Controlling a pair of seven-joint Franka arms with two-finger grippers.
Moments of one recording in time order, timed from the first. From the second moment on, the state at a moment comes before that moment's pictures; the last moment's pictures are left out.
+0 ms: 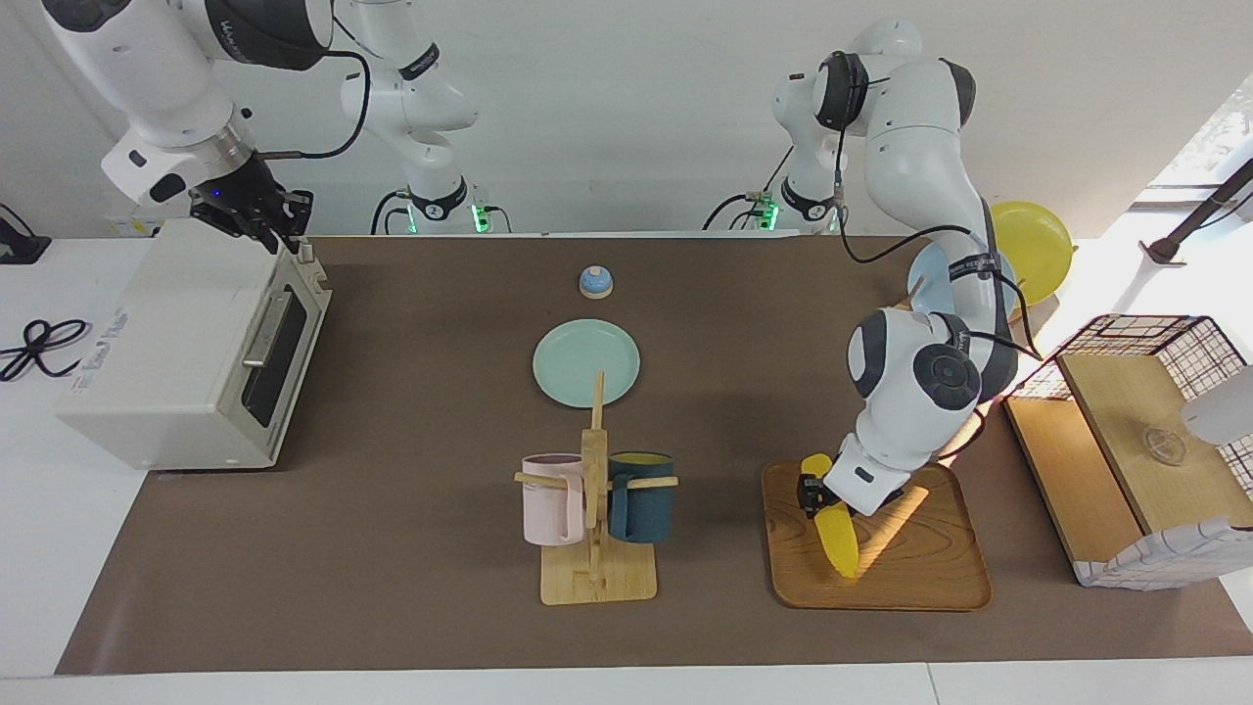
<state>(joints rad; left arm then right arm) -0.23 0.77 -0.03 -1.24 -0.06 2.09 -0.13 -0.01 -0.06 -0.05 -1.66 -0.05 1.42 -0.11</state>
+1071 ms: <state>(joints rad) -0.20 0.58 -0.02 -1.16 -0.06 1.83 -0.07 0.02 -0.03 -0.03 -1.61 -0.05 1.42 -0.08</state>
